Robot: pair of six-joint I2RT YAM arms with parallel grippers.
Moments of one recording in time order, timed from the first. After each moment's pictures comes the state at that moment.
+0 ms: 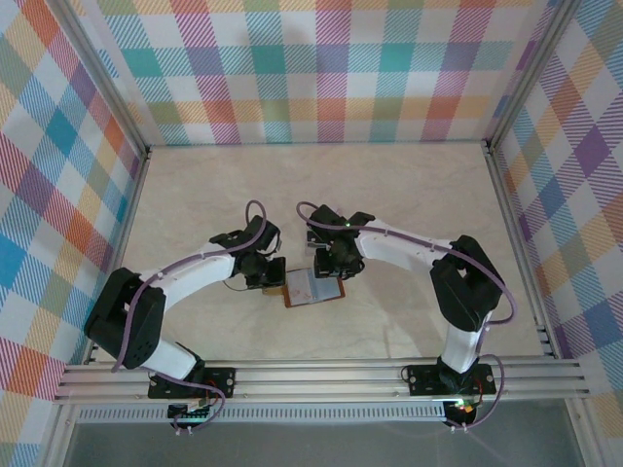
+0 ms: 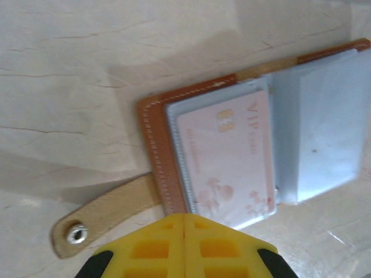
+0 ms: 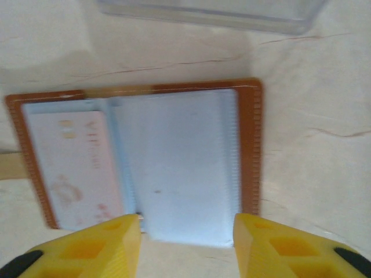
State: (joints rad) left arm -0.58 1.50 0.89 -0.61 0.24 -0.61; right arm 0.82 1.80 1.30 -0.82 -0.08 0.70
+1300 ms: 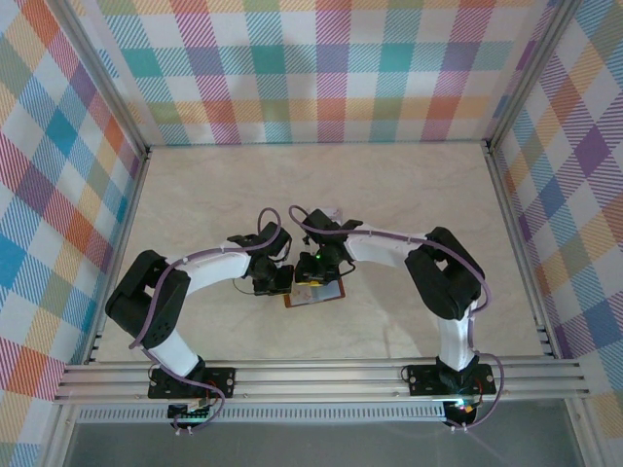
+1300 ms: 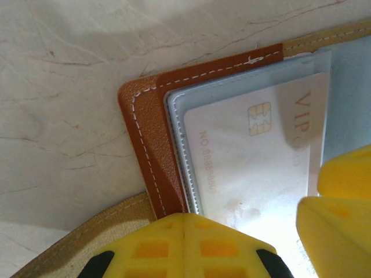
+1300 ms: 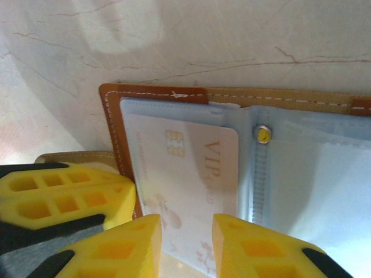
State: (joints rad) left arm -0.61 1.64 0.89 -0.58 0.24 -0.63; right arm 0.82 1.94 1.28 -0.56 -0.40 0.75
